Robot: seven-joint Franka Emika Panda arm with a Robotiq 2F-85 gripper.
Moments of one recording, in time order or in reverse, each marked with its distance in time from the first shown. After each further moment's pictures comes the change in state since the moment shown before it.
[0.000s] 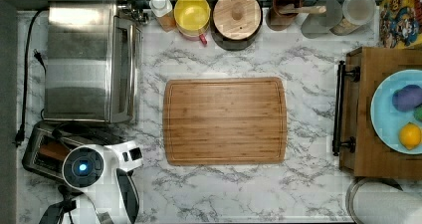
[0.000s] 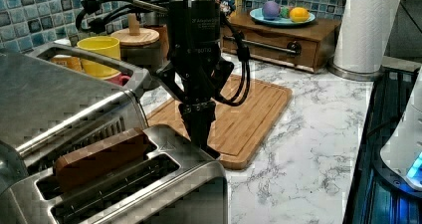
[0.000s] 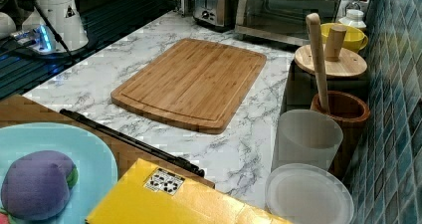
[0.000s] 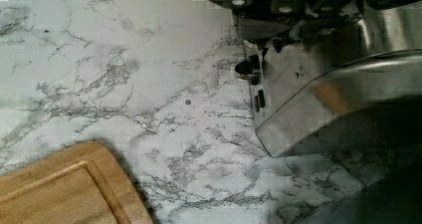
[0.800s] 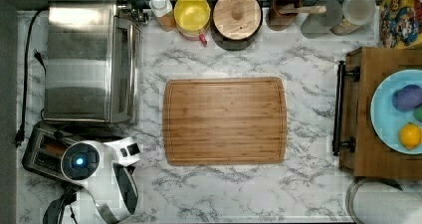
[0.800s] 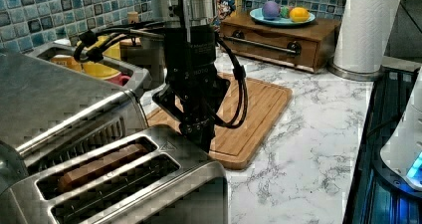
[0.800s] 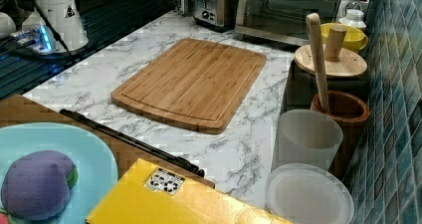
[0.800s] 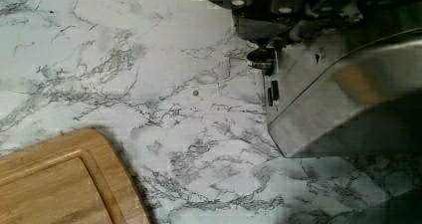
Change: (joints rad) arm 0.000 0.088 0.019 0.012 -0.074 0.034 0.000
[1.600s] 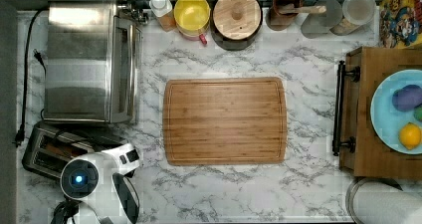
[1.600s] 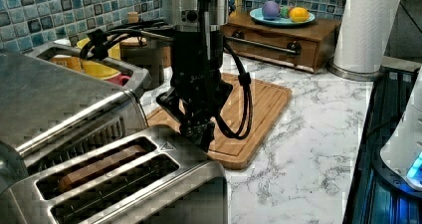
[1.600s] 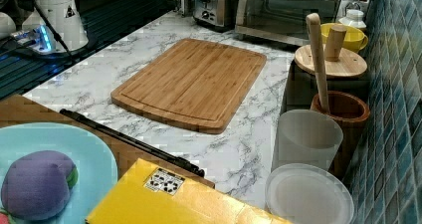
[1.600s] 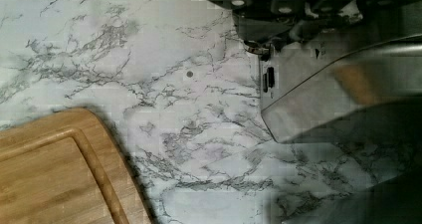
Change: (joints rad) arm 0.015 -0.039 0.014 -0.068 -0.034 0.113 0.024
